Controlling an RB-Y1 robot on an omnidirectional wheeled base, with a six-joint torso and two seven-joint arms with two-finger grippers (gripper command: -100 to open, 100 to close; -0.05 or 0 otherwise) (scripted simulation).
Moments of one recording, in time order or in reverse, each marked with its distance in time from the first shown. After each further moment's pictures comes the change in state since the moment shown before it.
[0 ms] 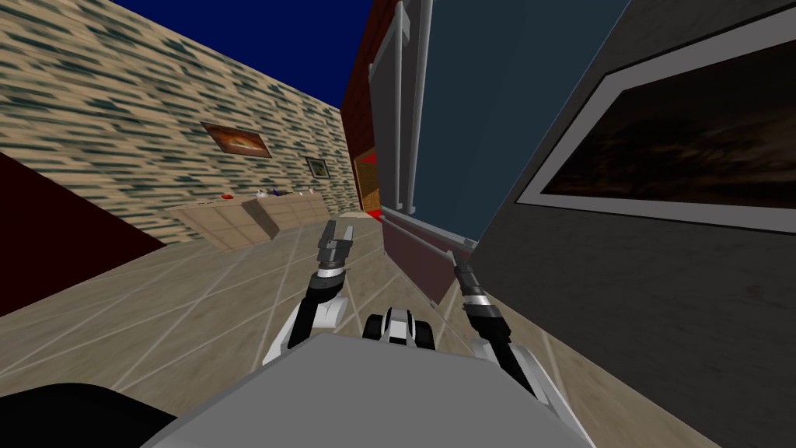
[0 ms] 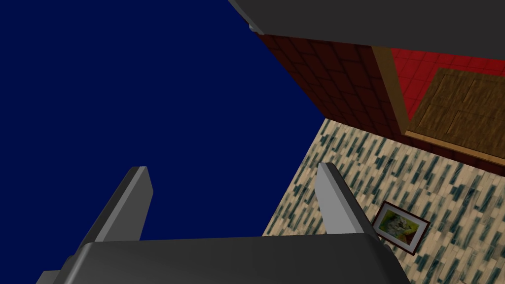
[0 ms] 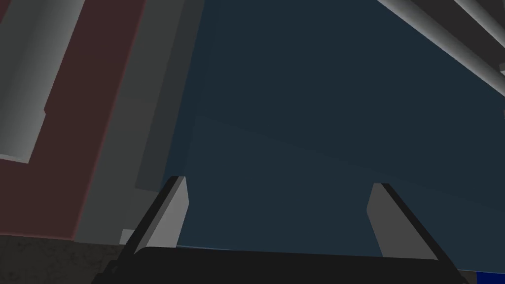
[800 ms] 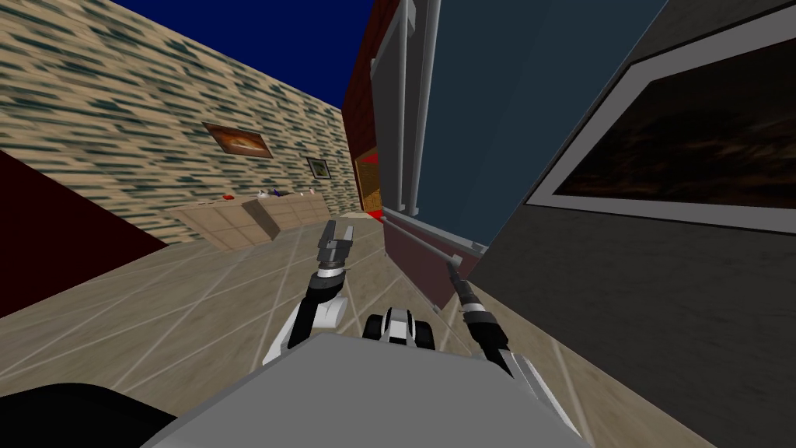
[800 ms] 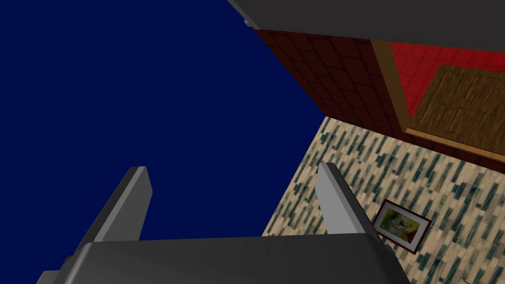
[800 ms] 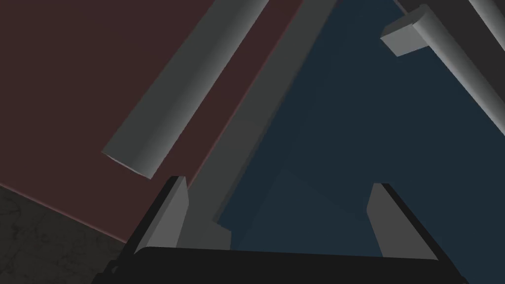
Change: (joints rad) left arm 0.000 0.000 0.000 0.000 0.000 0.000 0.000; right arm 0.048 -0.029 0.014 0.076 0.226 0.139 -0.007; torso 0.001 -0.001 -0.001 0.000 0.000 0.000
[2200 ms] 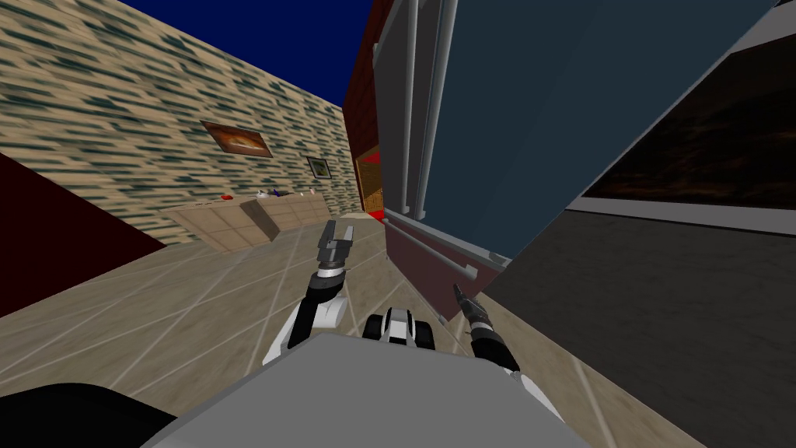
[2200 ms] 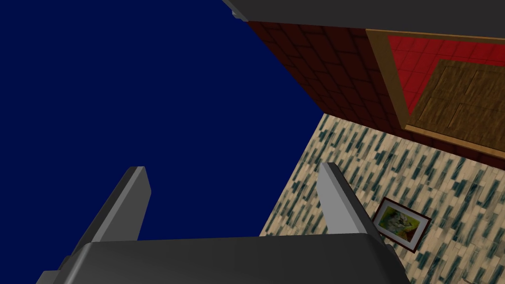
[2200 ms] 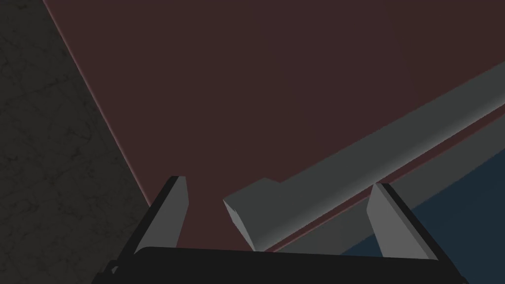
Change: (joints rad) left arm 0.000 0.000 0.000 0.000 0.000 0.000 0.000; right arm 0.073 -0.045 0.024 0.110 0.415 0.298 -0.030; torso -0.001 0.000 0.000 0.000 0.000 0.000
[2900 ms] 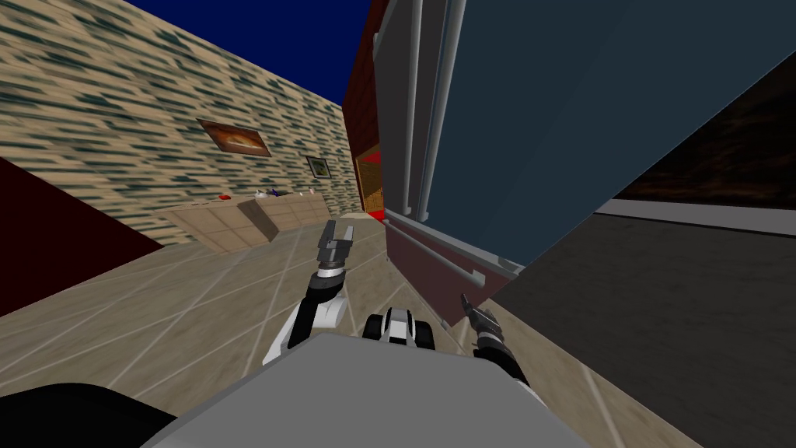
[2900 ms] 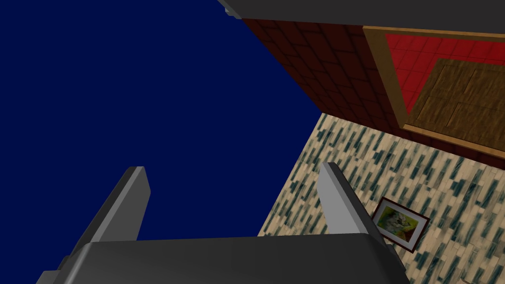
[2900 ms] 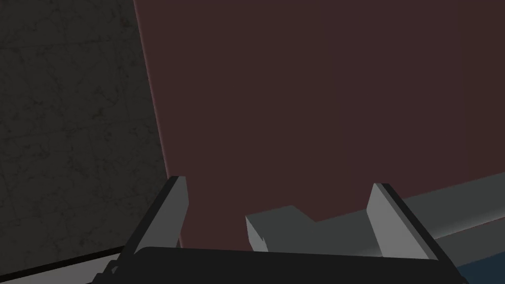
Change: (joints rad) left arm 0.000 0.000 0.000 0.000 0.000 0.000 0.000; right arm 0.020 -0.010 0.000 0.066 0.215 0.123 -0.016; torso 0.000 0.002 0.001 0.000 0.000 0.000
